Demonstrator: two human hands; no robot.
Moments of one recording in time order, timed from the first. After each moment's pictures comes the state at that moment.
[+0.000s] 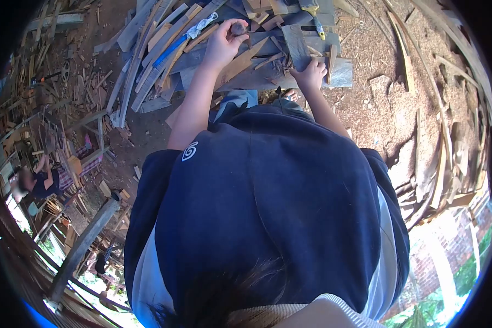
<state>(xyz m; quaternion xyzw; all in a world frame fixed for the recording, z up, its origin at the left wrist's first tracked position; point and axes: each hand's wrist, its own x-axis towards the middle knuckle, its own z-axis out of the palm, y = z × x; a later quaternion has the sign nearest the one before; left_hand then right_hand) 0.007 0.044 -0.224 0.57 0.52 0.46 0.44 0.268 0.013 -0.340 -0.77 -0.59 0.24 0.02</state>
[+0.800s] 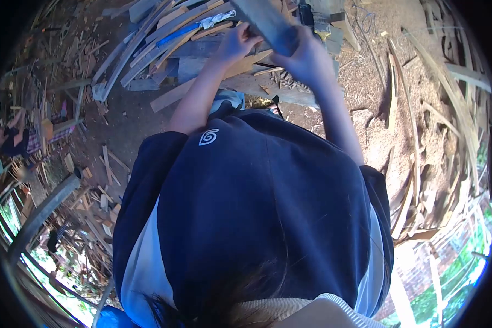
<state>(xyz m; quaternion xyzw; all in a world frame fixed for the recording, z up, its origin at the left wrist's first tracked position) -0.001 0.043 -0.259 0.53 0.58 0.48 0.40 0.207 0.064 -0.097 -0.49 -0.81 0.30 0.08</state>
